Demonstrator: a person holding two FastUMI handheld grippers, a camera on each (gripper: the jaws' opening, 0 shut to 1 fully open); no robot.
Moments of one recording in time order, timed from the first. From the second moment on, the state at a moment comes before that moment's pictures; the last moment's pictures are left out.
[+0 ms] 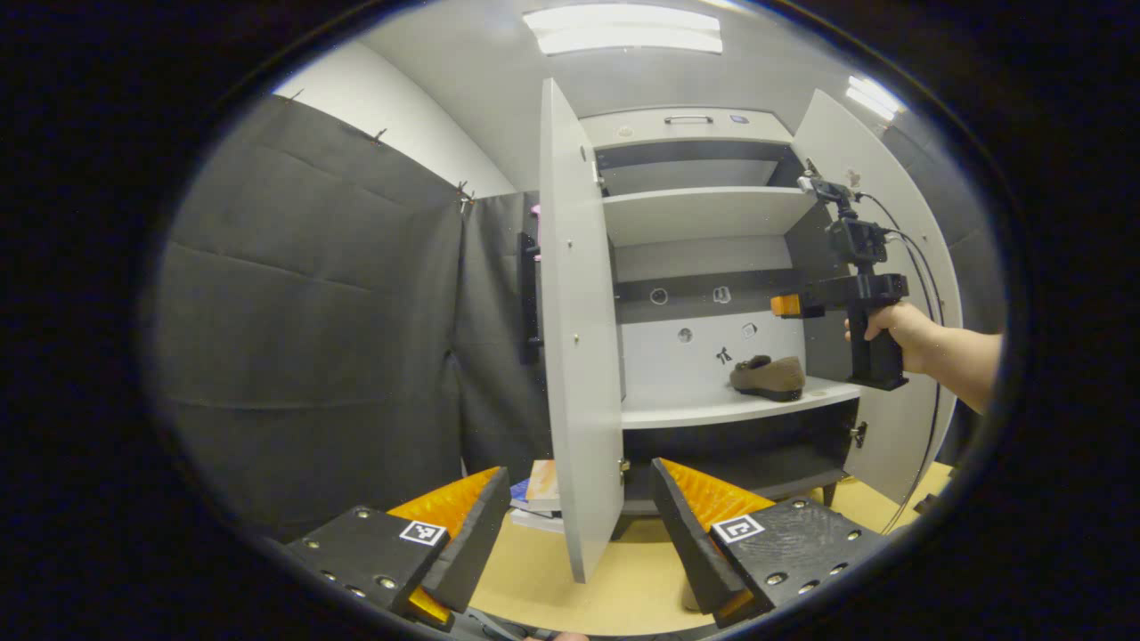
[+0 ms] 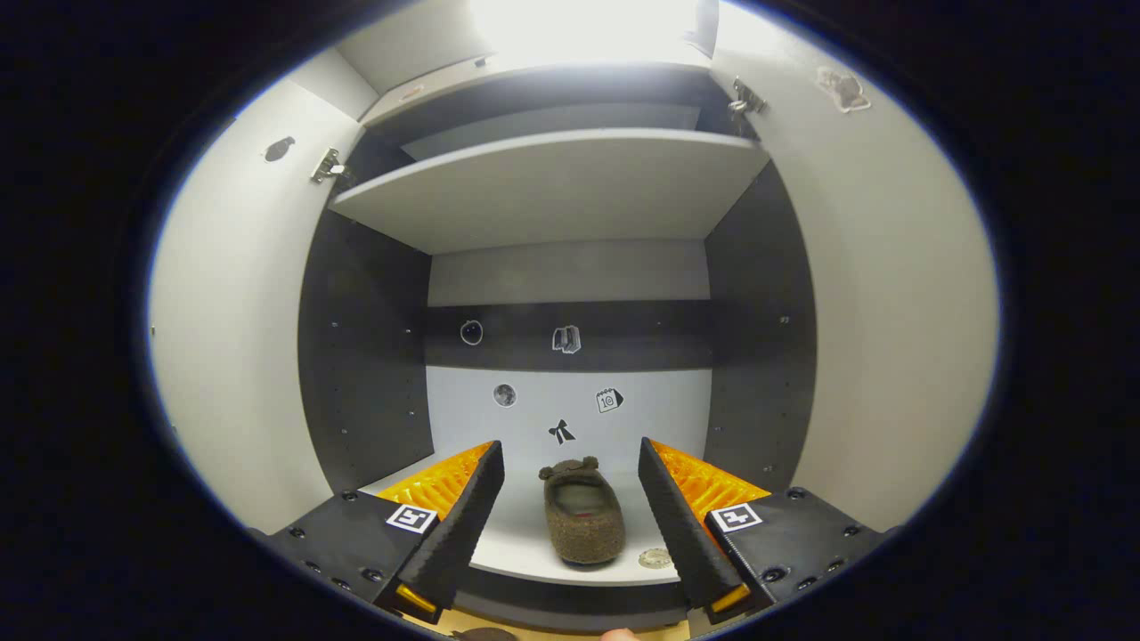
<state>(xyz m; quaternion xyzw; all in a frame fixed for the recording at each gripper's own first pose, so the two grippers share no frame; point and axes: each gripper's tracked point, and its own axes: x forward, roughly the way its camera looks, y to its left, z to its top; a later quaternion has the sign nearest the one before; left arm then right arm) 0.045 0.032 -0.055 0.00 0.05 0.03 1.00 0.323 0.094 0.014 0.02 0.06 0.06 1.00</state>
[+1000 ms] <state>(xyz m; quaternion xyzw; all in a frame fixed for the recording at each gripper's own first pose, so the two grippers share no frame) 0.102 -0.066 -0.168 -0.01 0.15 -0.13 0.98 0.113 0.021 0.027 -0.01 0.00 0.02 1.00</state>
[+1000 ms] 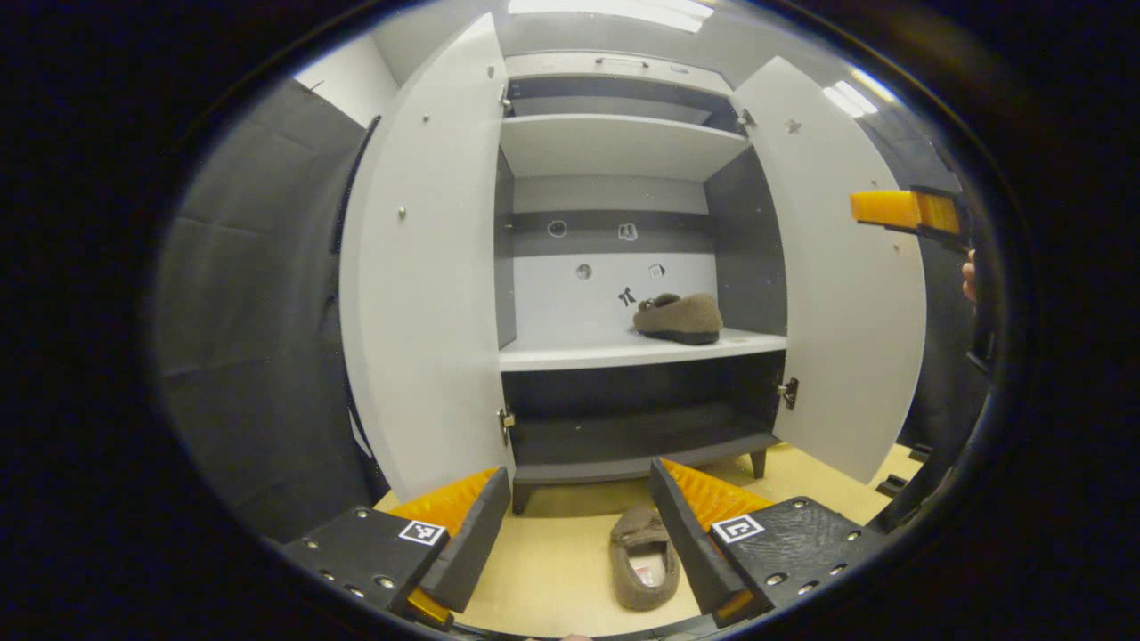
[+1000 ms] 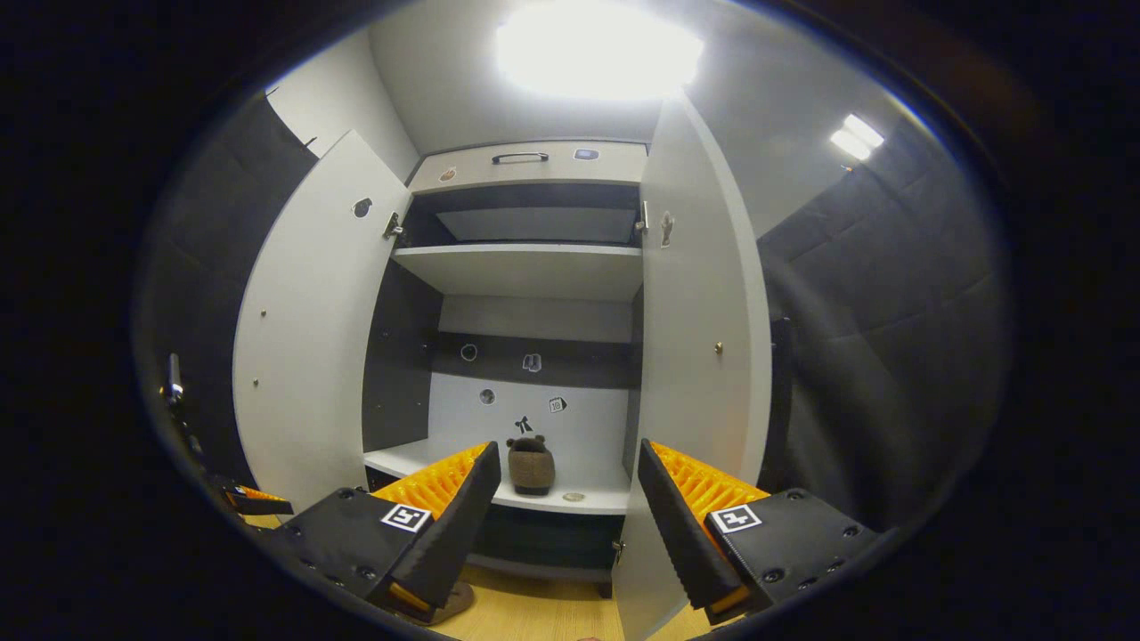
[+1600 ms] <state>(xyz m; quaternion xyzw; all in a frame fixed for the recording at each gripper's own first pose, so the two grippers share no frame) 0.126 -0.110 -0.317 -0.01 0.30 -0.16 0.94 0.074 -0.039 0.003 -0.01 0.04 -0.04 1.00</state>
